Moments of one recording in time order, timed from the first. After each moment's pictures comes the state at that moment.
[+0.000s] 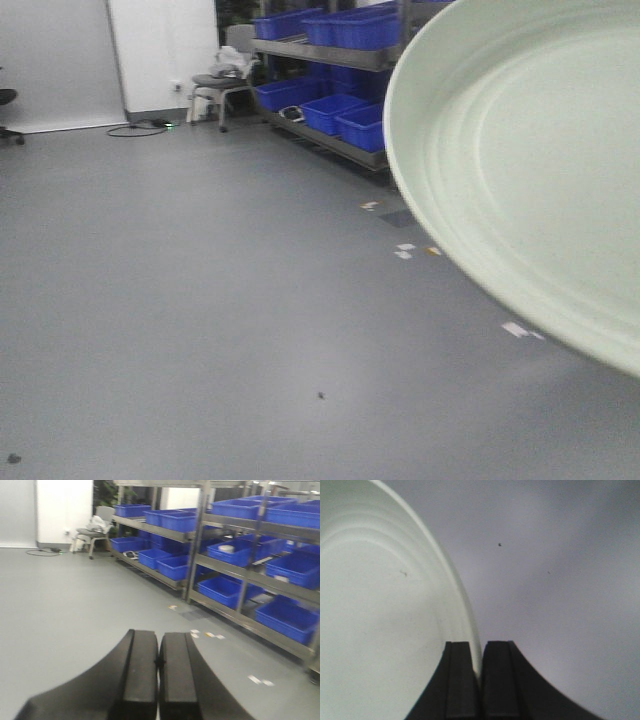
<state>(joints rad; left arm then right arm) -0.16 0.00 0.01 -0.03 0.03 -0.11 0.27 0.31 -0.45 0.02 0.76 0.63</state>
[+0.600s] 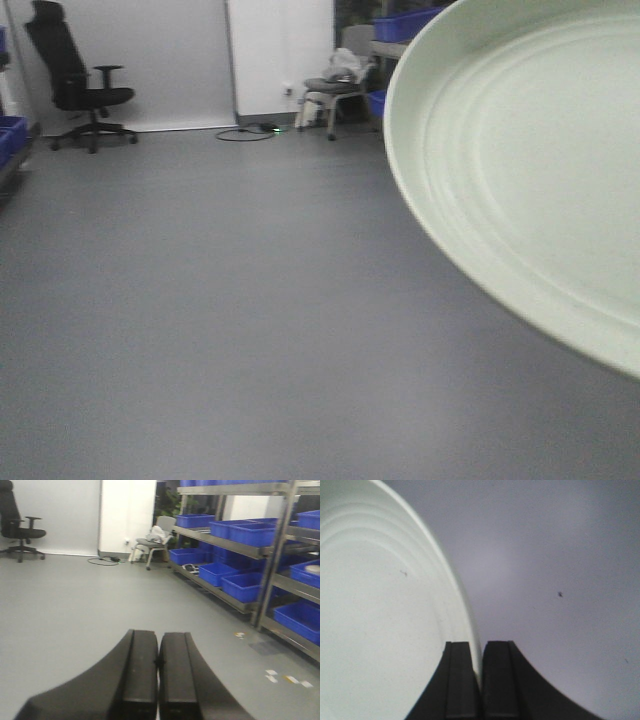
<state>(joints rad) -0.16 0.00 0.01 -0.03 0.03 -0.11 0.27 0.31 -0.45 0.02 0.76 0.63</state>
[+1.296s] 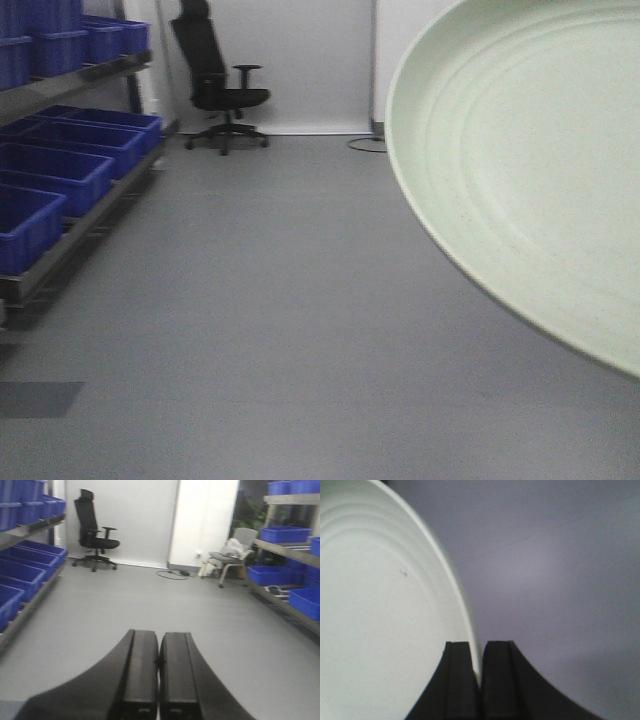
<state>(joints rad) -0.16 0.00 0.01 -0.03 0.03 -0.11 0.27 0.31 -0.45 0.02 0.76 0.63</state>
